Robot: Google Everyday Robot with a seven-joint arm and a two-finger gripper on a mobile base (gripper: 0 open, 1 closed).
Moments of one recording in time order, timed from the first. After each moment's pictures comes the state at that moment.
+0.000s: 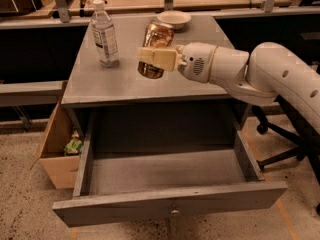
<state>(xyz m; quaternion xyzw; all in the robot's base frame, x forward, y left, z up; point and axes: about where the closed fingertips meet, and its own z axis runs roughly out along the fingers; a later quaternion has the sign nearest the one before) 0.601 0.015 0.973 -0.29 0.64 0.48 0.52</state>
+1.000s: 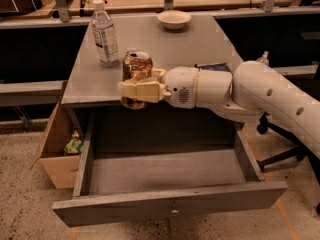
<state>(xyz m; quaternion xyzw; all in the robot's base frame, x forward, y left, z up) 0.538 0.060 0.932 -0.38 0.62 0.49 0.49</state>
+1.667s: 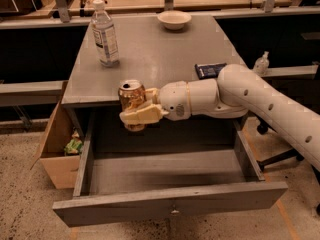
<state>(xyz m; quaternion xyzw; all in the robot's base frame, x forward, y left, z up) 0.532 0.071 0.857 -0.50 0.59 0.48 0.42</state>
